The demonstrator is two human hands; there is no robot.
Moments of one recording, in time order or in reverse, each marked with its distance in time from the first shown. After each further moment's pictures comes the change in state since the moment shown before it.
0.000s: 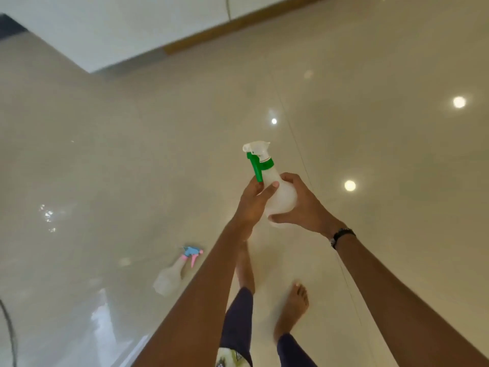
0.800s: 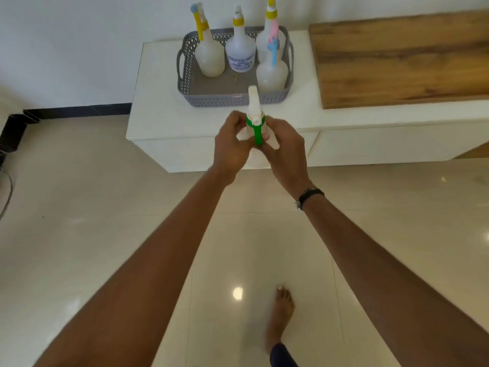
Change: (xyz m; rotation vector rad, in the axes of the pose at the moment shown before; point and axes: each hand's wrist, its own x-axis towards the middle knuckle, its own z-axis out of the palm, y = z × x) left_hand 0.185 0.425 -0.252 0.125 0.496 0.588; right_hand 0.361 -0.434 0.003 -0.191 0.370 -0.769
